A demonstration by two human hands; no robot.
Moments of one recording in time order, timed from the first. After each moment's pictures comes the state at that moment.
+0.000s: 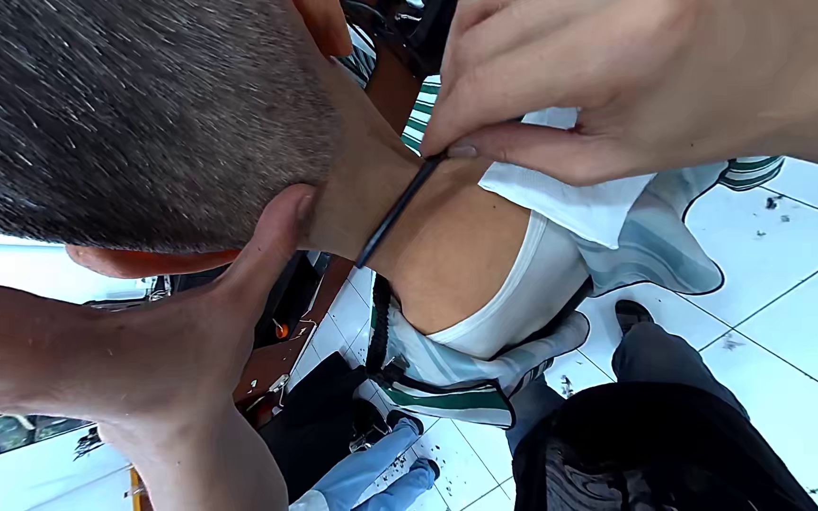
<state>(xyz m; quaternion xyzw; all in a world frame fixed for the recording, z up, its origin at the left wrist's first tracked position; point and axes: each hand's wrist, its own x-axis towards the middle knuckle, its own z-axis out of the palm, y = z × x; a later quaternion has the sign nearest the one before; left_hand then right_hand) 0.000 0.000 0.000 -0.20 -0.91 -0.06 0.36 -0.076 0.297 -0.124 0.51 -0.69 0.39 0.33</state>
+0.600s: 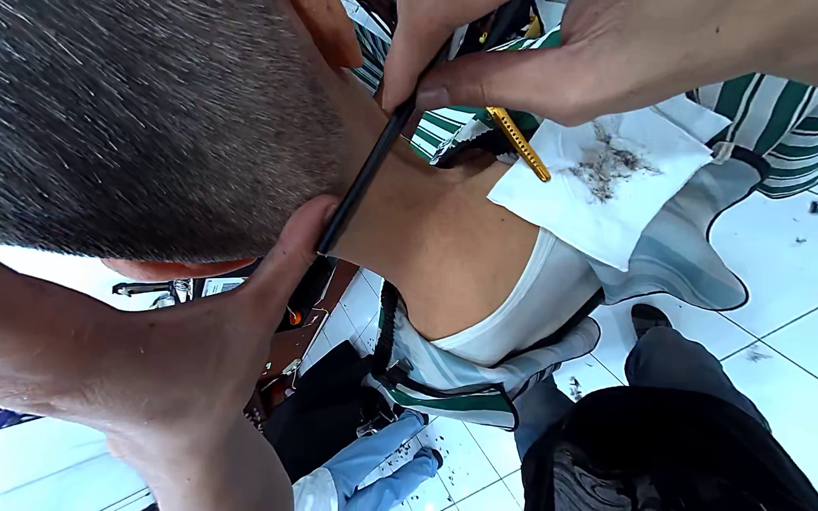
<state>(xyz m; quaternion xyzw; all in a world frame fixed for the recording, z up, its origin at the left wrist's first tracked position) 0.008 0.015 0.008 -0.16 -0.92 0.08 0.36 -0.108 0.282 -0.112 0.47 -0.64 0.56 0.25</state>
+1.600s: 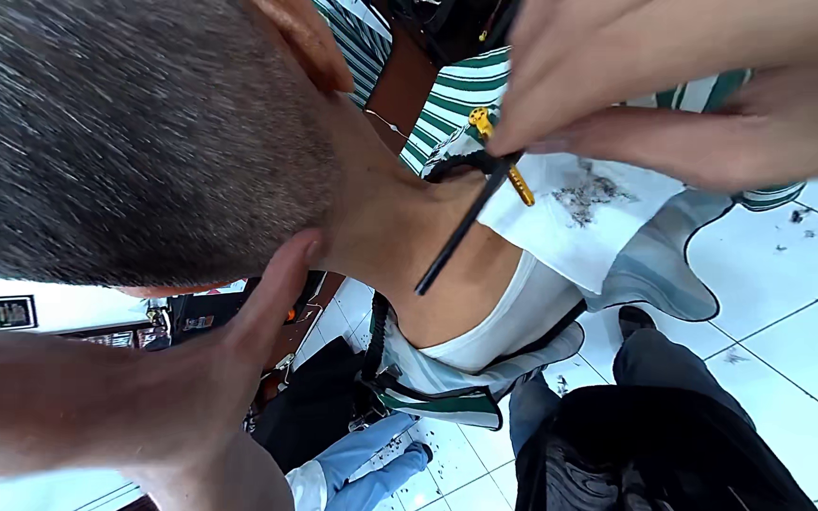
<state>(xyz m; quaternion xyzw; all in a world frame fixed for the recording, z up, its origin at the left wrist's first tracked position) 0.019 0.027 0.005 -0.17 -0.92 -0.03 0.34 -0.082 0.337 -0.134 0.49 -0.67 0.49 0.26</state>
